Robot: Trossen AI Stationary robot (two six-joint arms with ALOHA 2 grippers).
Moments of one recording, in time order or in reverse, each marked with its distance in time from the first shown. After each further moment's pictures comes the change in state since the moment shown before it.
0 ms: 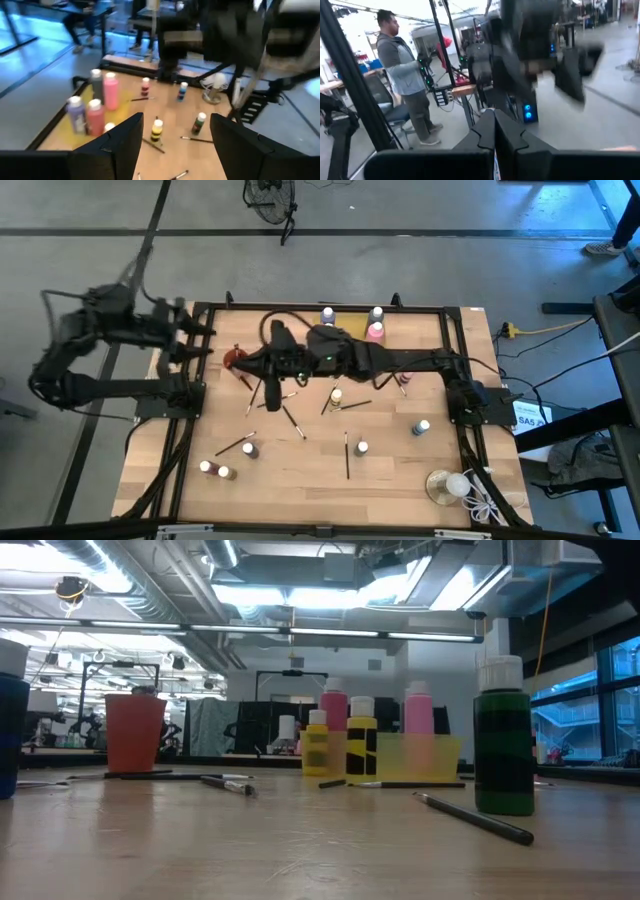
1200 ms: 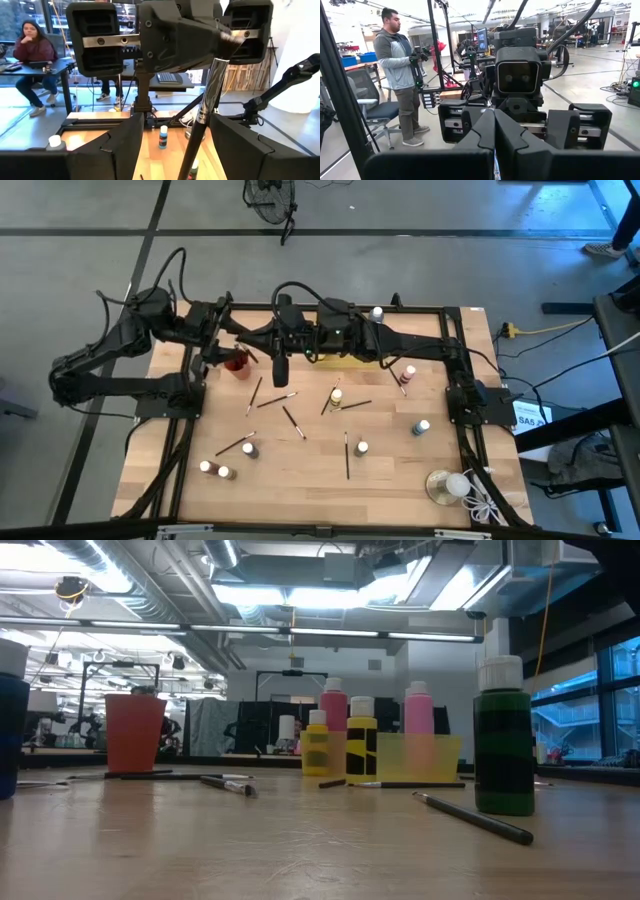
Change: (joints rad) left arm 0.000 0.065 -0.316 0.665 0.188 0.031; right arm -0.084 -0.046 0.000 -0.021 -0.069 -0.113
